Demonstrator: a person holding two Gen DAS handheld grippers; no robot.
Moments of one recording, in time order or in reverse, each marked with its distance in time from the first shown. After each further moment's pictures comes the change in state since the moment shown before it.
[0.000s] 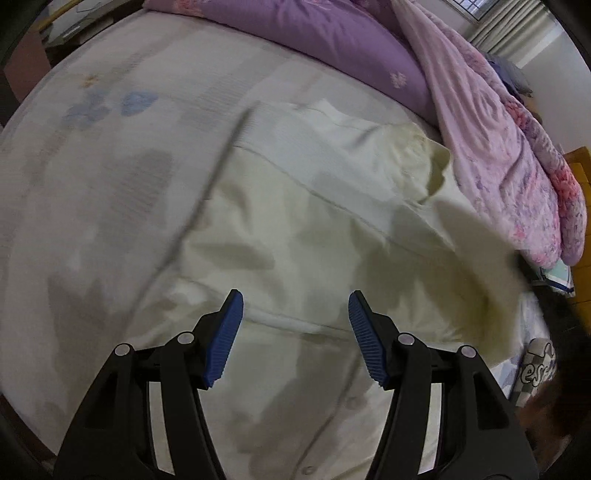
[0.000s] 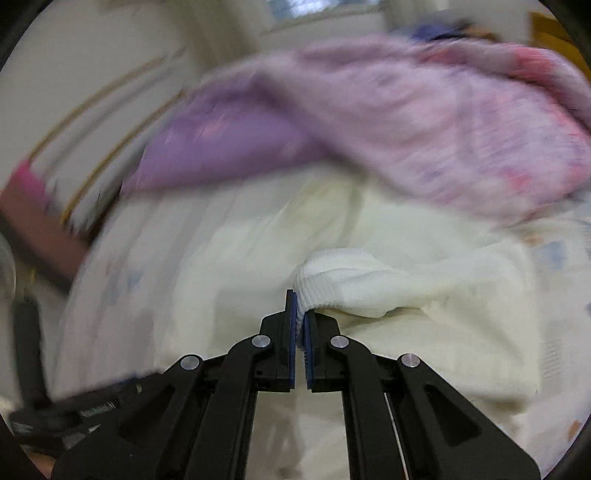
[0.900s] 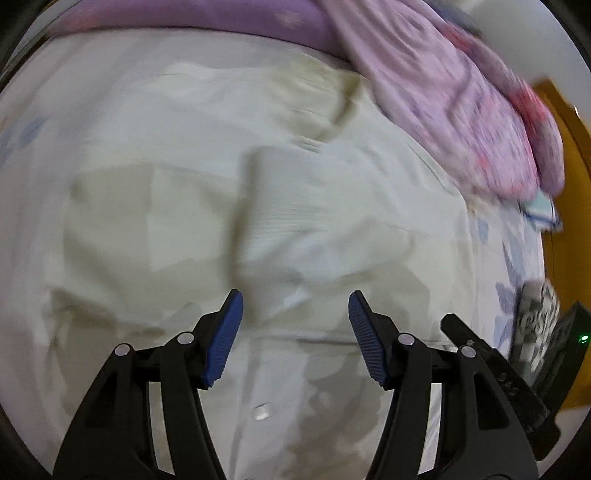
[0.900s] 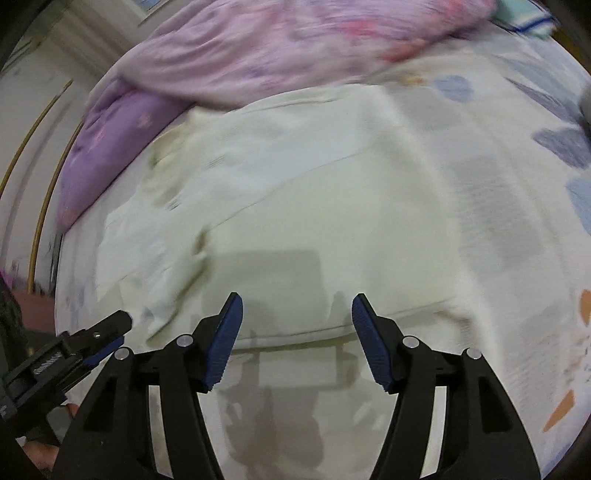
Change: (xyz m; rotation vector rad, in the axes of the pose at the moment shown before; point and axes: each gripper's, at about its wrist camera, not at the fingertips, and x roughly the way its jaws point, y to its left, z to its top) left arm 0.063 -0.140 -0.027 0.255 0.100 -0.105; right arm -0.023 -0.169 -0.074 0.458 0.134 -0.149
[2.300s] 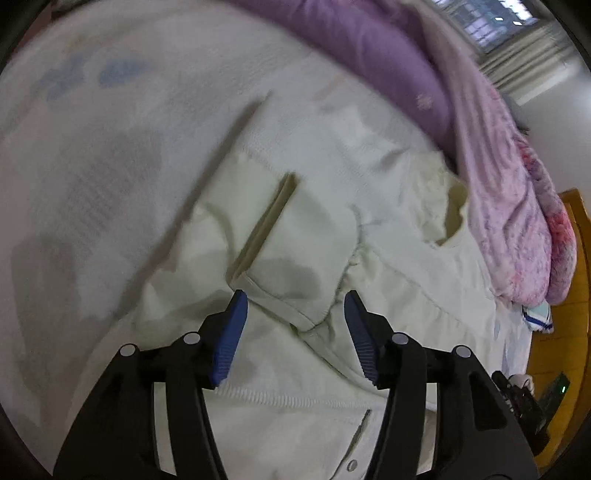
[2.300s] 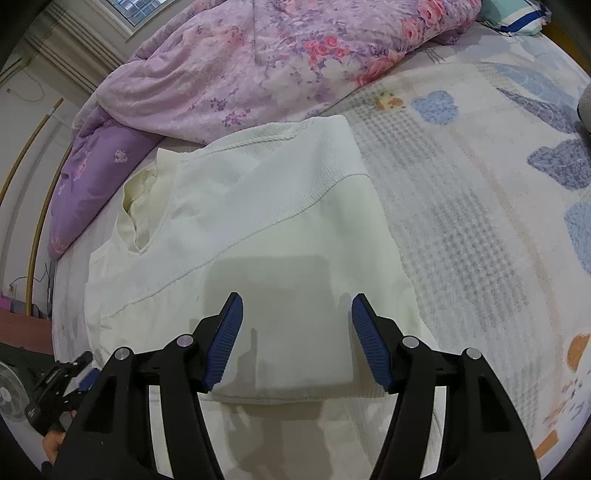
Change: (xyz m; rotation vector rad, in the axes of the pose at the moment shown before) left arm -0.013 0.170 0.009 -0.385 -0.118 -0.029; right arm 0.003 -0.031 0.041 0.022 -0.032 0.005
